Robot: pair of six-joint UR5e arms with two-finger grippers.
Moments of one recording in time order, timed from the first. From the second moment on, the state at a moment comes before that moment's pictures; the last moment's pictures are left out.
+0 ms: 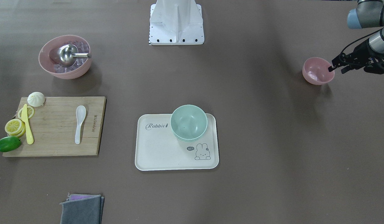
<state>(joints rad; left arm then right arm) -1.06 -1.26 -1.64 -2.39 -2.43 -0.71 1.53 -1.56 1.70 -1.62 2.44 0.16</state>
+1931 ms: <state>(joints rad) -1.20 -1.53 -1.68 -2.23 -2.69 -0.83 1.07 -1.24 1.65 -1.52 2.29 0.73</state>
